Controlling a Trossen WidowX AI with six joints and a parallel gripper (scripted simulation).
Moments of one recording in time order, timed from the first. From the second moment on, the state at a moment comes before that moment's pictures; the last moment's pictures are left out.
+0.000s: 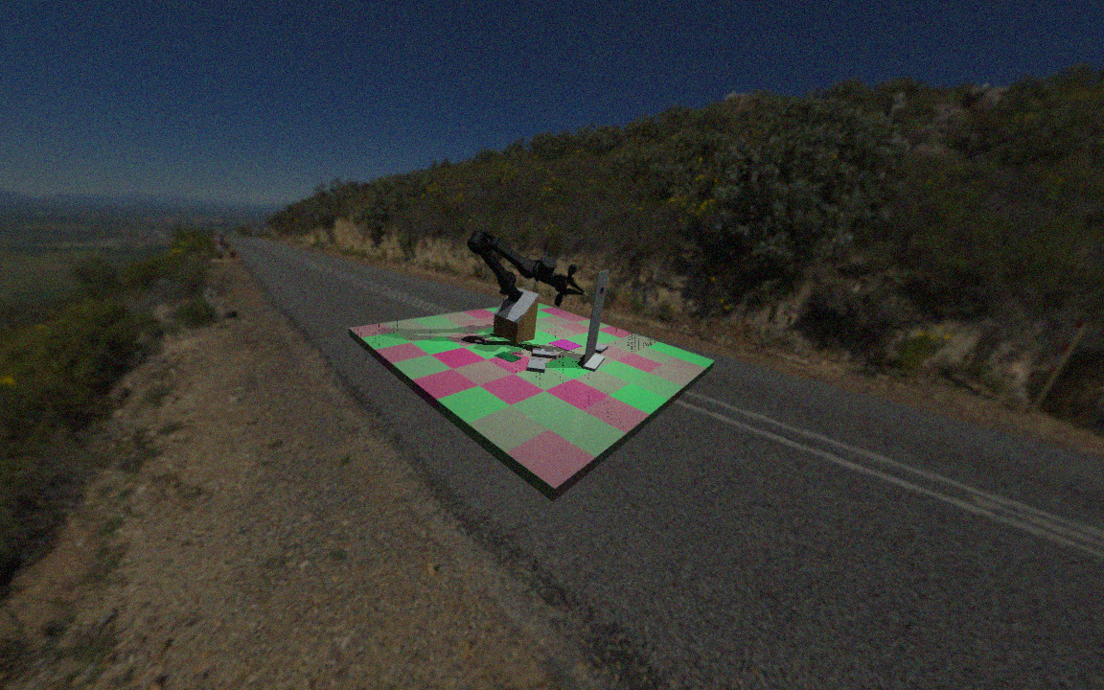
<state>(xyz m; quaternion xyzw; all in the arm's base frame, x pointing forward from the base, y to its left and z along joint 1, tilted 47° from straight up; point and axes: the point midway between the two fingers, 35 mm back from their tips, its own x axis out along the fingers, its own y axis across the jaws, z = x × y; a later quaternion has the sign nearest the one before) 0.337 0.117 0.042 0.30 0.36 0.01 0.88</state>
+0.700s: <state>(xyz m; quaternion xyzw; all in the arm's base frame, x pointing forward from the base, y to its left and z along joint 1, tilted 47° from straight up) 0.318 0.086 -0.039 0.24 0.42 -0.09 0.87</state>
